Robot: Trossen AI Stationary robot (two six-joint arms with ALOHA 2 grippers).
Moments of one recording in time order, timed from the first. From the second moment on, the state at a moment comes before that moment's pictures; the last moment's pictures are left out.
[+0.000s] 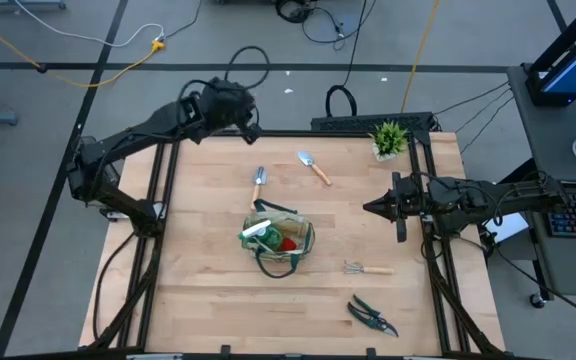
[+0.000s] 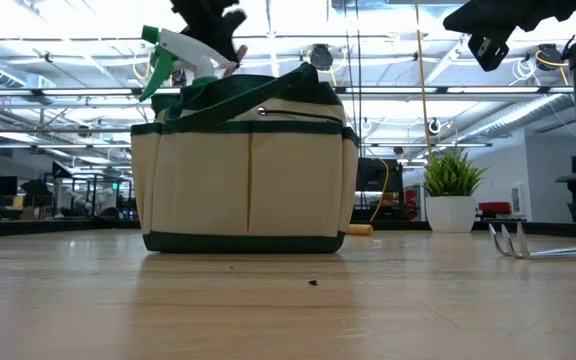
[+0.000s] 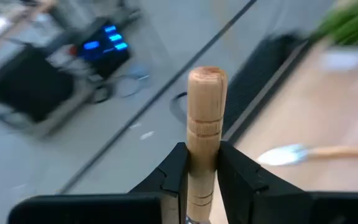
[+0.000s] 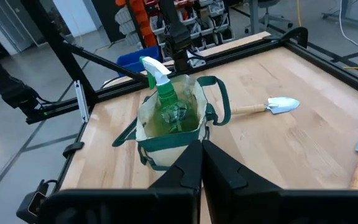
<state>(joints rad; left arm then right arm) 0.46 1.45 1.54 -0.65 -0.40 0.09 0.13 0.56 0.59 -0.27 0.13 0.36</state>
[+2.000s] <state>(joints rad) -0.02 1.77 1.55 0.03 0.17 -0.24 0.17 0.92 0.61 0.55 0.11 0.00</state>
